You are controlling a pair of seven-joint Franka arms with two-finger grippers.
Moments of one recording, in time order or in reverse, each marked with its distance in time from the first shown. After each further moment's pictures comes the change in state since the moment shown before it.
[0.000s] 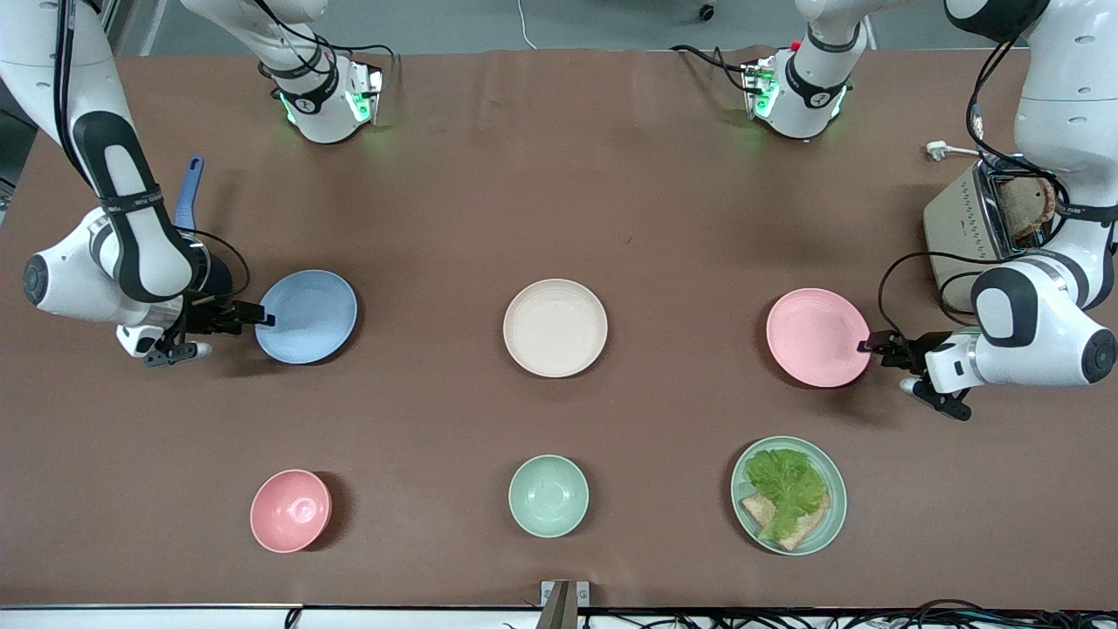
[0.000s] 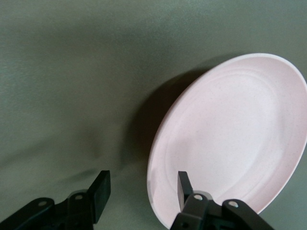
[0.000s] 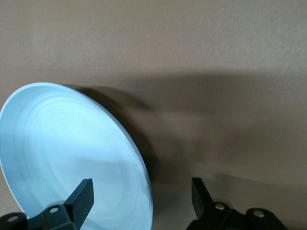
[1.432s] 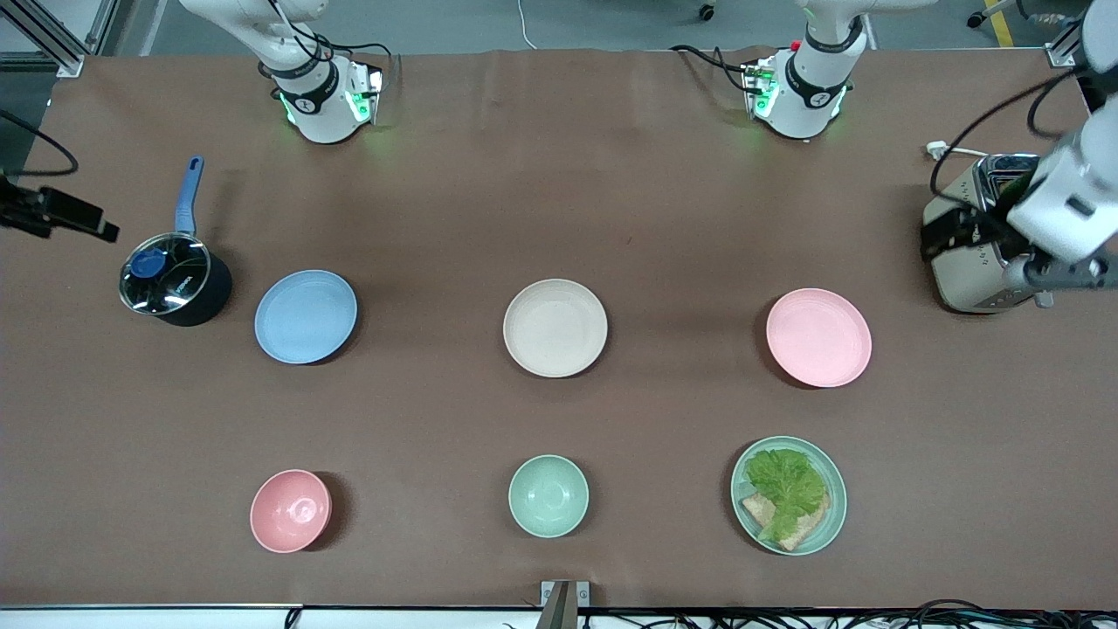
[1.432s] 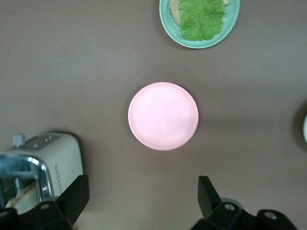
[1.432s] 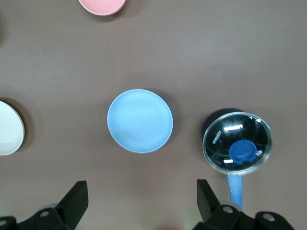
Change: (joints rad) left arm -0.244 -0.530 0.007 0.155 0.253 -0.404 -0.765; right arm 0.023 -0.405 0.038 0.470 -0.396 -0.695 0.604
